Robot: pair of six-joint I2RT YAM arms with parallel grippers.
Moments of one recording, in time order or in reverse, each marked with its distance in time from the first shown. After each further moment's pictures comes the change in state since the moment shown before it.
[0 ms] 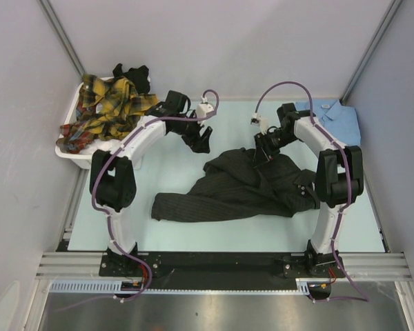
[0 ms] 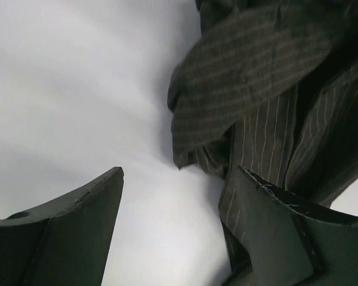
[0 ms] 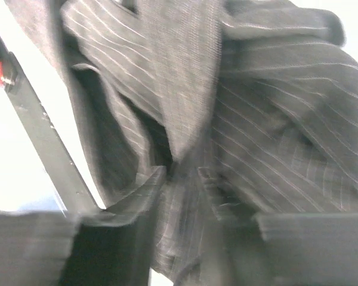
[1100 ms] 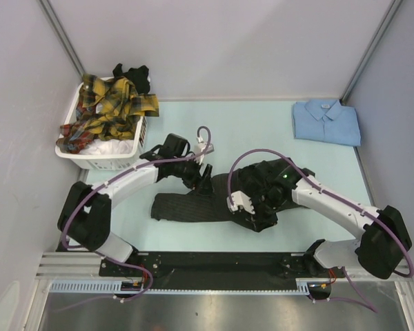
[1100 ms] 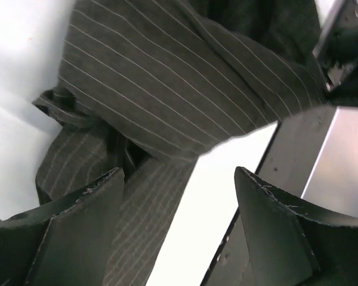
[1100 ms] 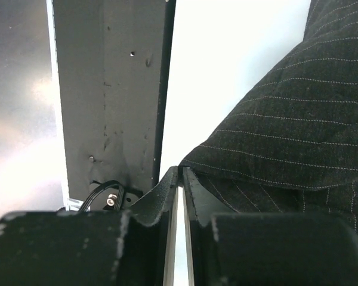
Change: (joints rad) left arm -0.142 -0.431 -0.679 0.315 0.109 -0.447; right arm 0.565 -0.665 -0.625 -0.088 0.195 -0.386
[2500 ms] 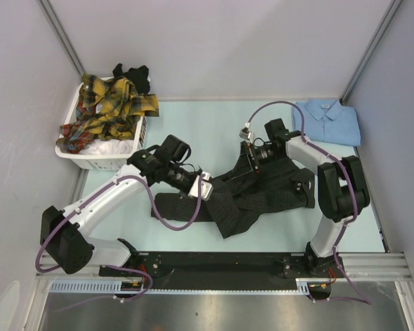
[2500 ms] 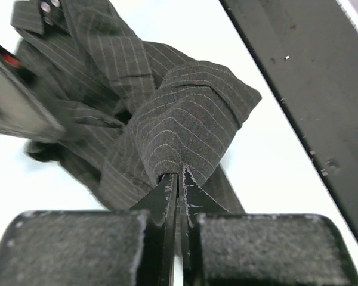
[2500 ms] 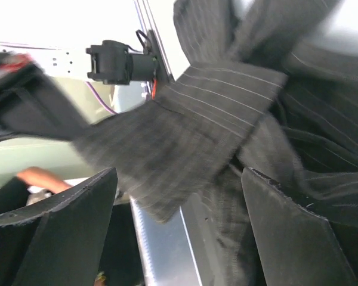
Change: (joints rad) left arm -0.150 -0.179 0.160 -0.460 0.184 1.212; right arm -0.434 0.484 0.297 0.455 -0.613 0.919
